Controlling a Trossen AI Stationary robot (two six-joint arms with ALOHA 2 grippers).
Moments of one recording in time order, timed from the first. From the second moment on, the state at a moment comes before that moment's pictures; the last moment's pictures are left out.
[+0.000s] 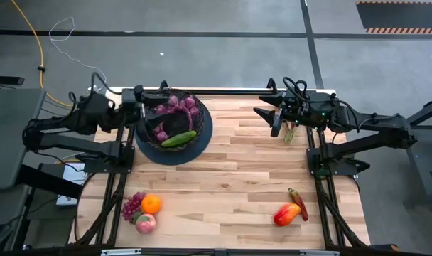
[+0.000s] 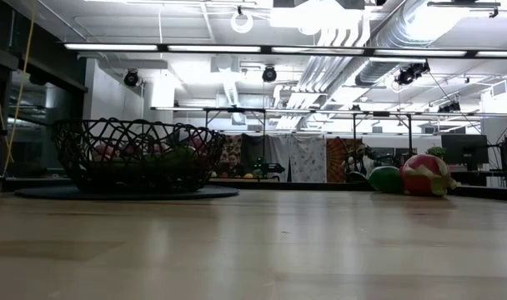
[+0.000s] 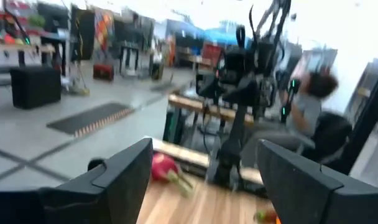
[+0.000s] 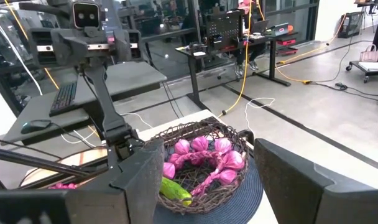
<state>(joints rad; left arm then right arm) 0.17 0.71 0.91 -0.12 -0.23 -0.18 -0.06 0.96 1.07 -0.21 0.32 0.18</state>
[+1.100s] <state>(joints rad) 0.17 0.65 0.85 -0.06 -0.29 -0.21 -0.06 0.96 1.07 -0.21 0.25 0.23</state>
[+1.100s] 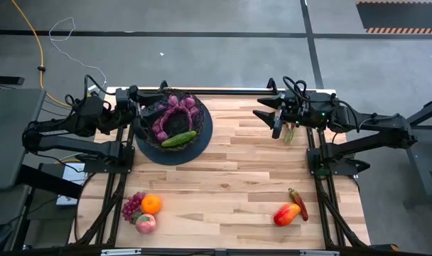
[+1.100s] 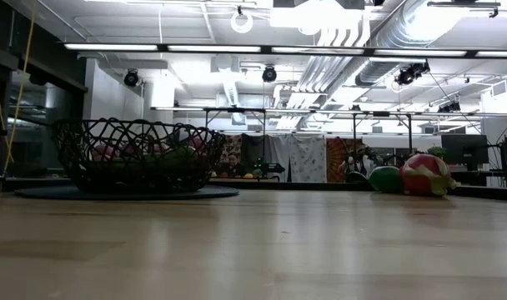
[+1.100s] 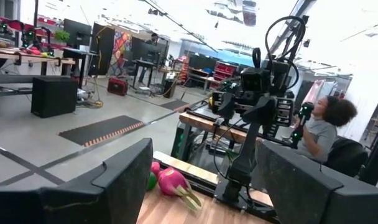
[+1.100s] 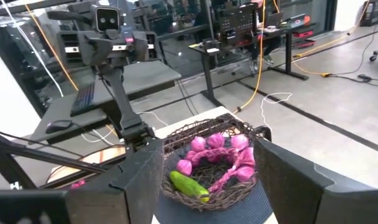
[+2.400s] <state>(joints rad) 0.17 0.65 0.85 -0.06 -0.25 -0.20 0.11 1.03 1.07 -0.69 0.03 0.86</state>
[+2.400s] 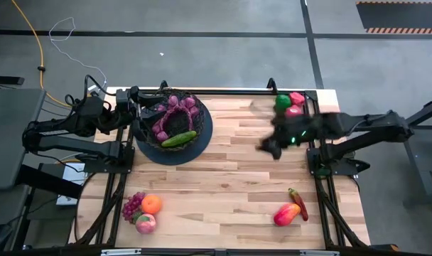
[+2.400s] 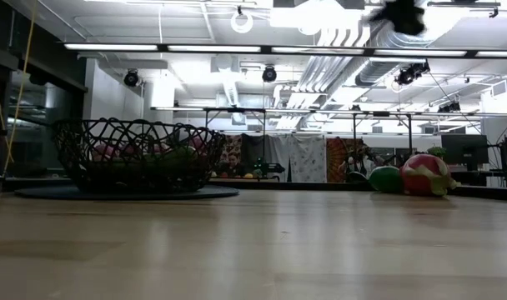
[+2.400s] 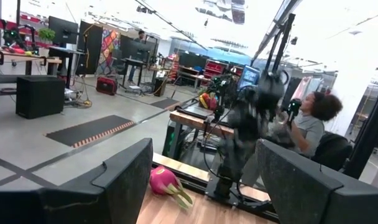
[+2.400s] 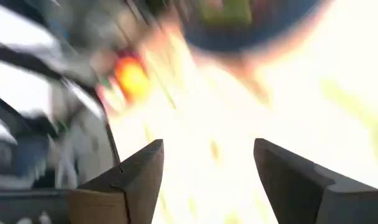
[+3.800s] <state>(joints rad) 0.17 0.65 0.85 -0.06 -0.28 -0.13 0.54 1.36 0.60 -0.79 -0.32 1.60</state>
